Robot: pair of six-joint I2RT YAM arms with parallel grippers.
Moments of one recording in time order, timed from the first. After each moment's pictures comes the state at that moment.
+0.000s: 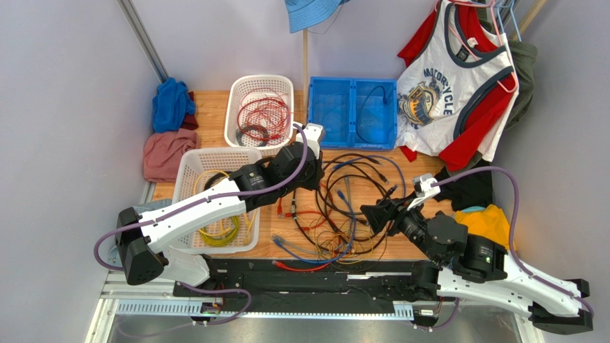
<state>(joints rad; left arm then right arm) -1.02 1.37 1.26 -0.45 -0.31 -0.49 1.24 0.35 0.69 -0.54 0.61 0.56</state>
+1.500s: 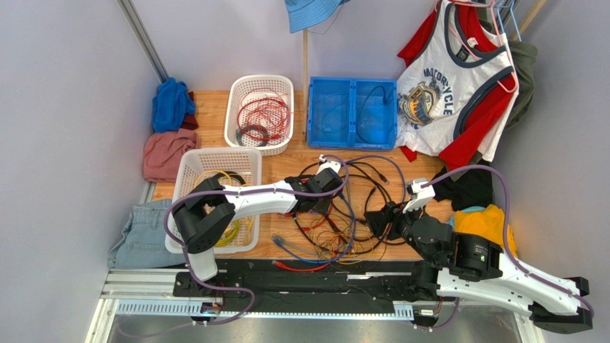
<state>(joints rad) -1.02 1.79 1.16 -0.35 -0.31 -0.51 1.24 0.40 0.68 -0.71 0.66 0.67</state>
